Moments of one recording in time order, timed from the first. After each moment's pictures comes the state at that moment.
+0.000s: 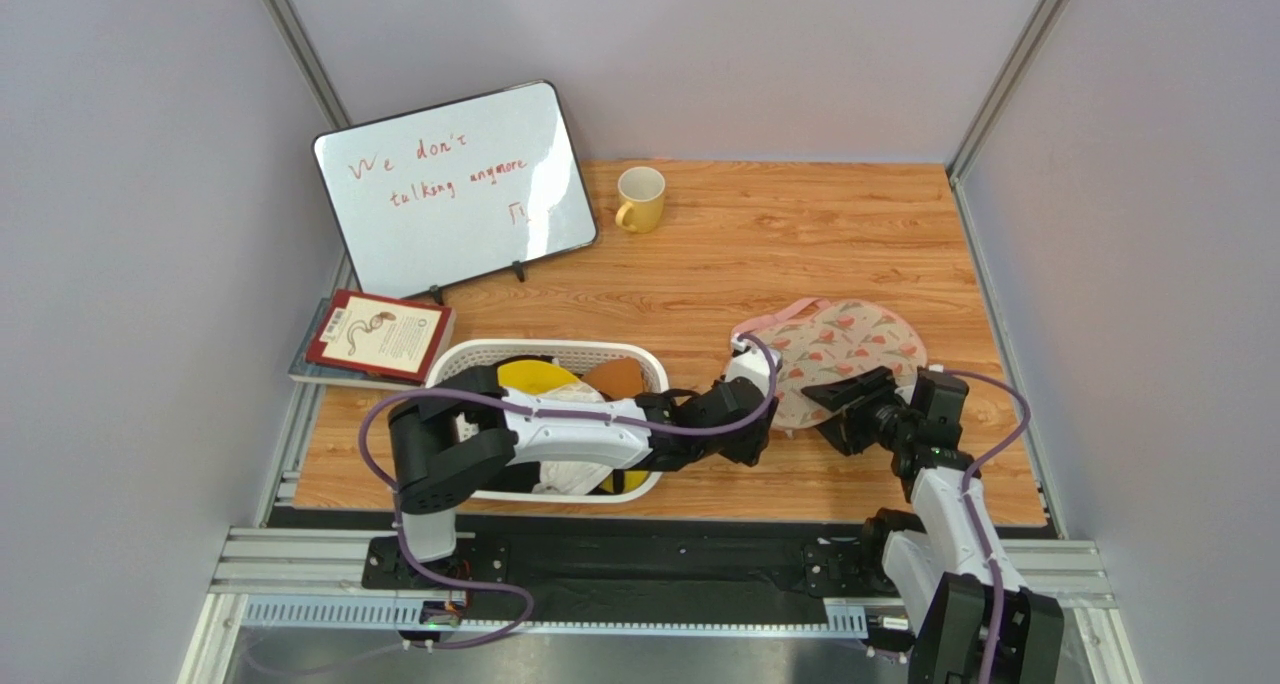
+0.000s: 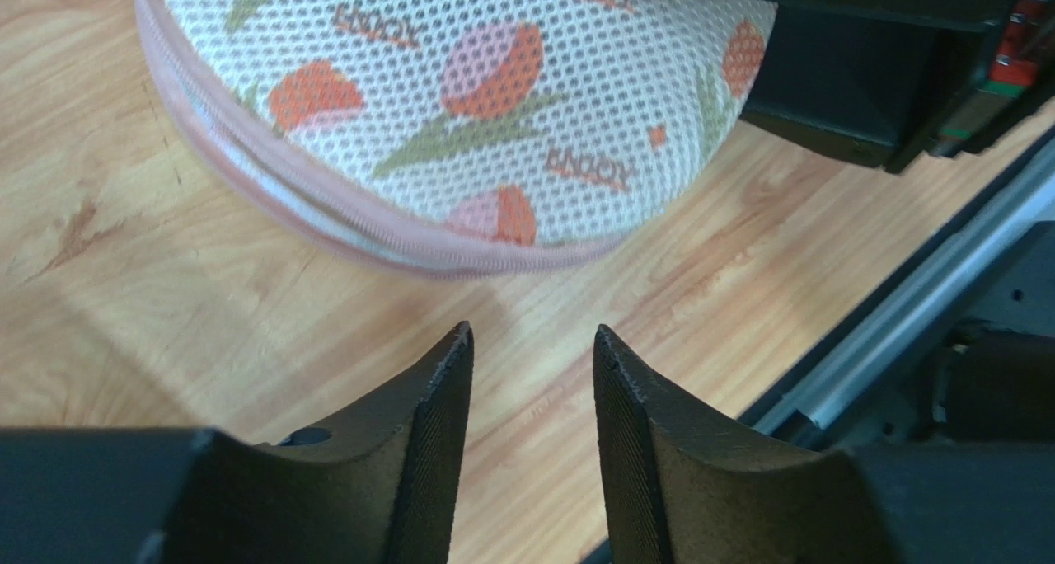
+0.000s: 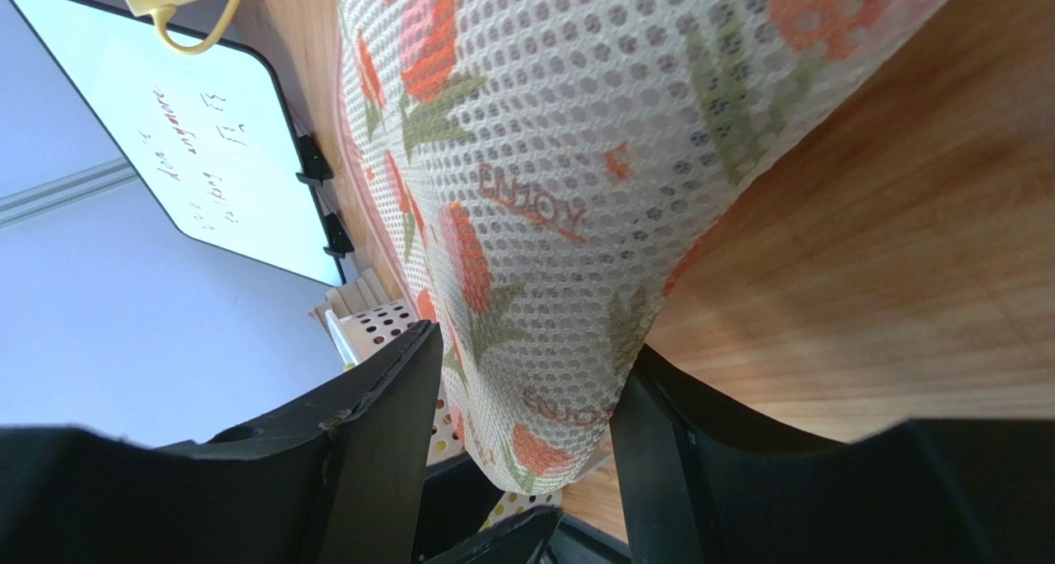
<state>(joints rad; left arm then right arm) -1.26 1.82 1.14 -0.01 -0.26 -0.63 -0.23 0.83 0.21 -0.12 -0.61 1.07</state>
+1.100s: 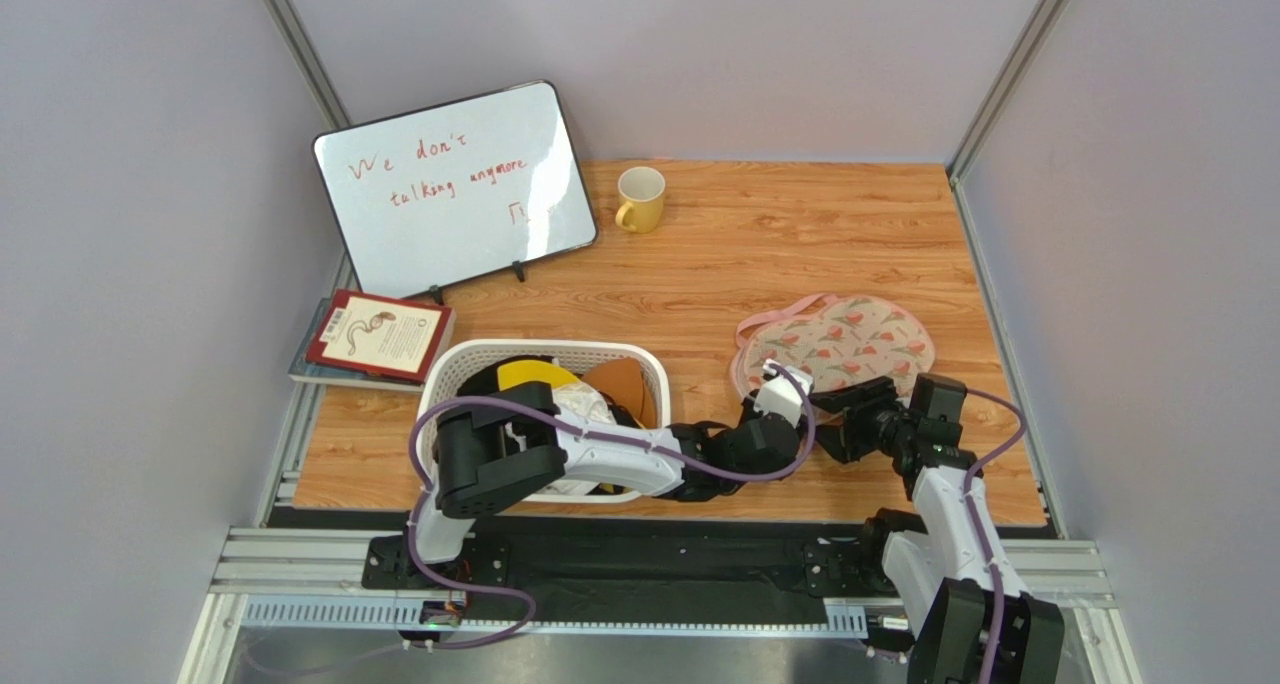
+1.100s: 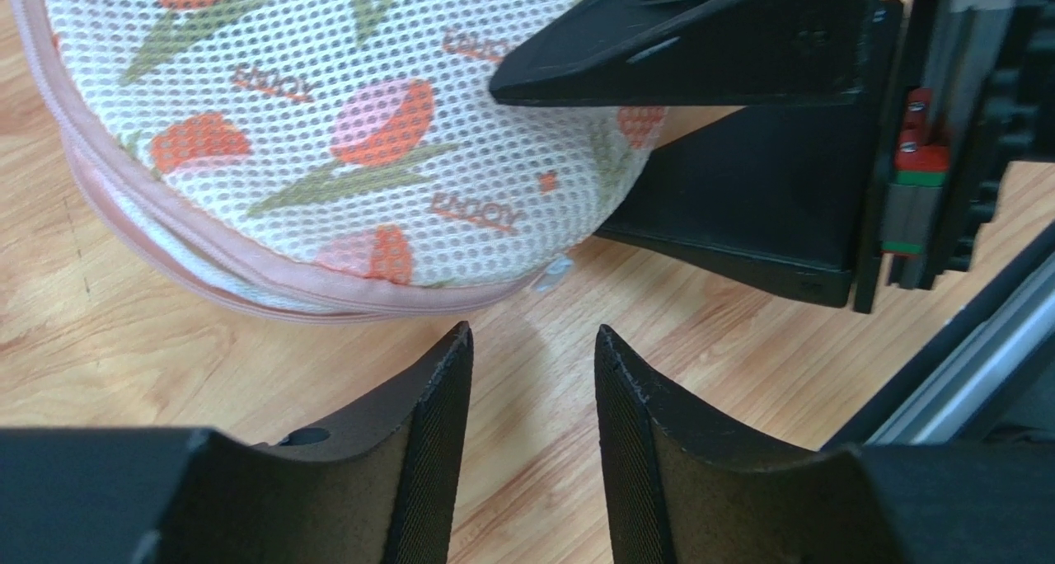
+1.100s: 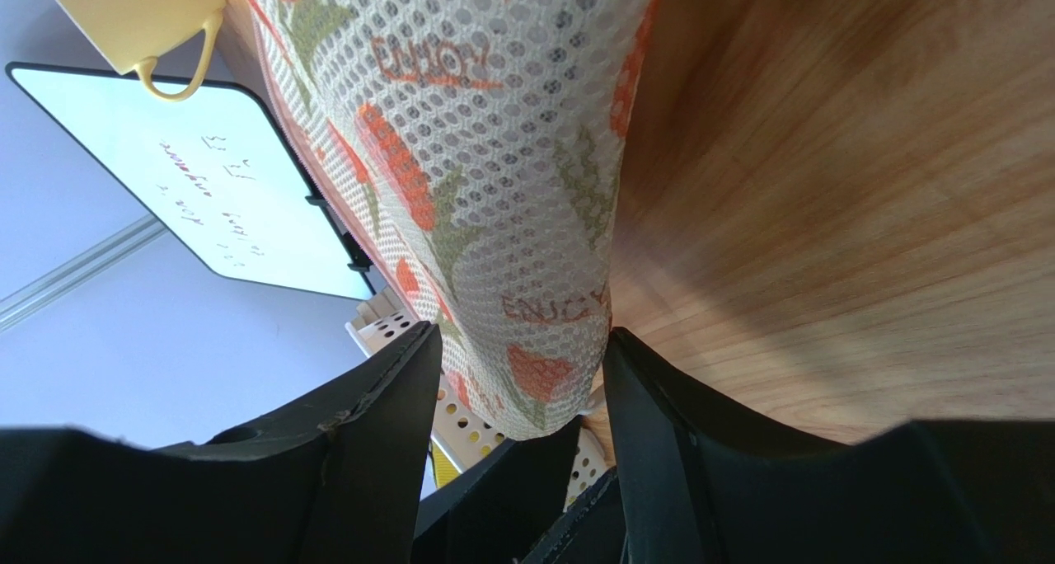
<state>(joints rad) -1.36 1.99 1.21 0.20 -0.49 -0.53 -0.23 0.82 0.23 -0.26 -0.60 1.19</state>
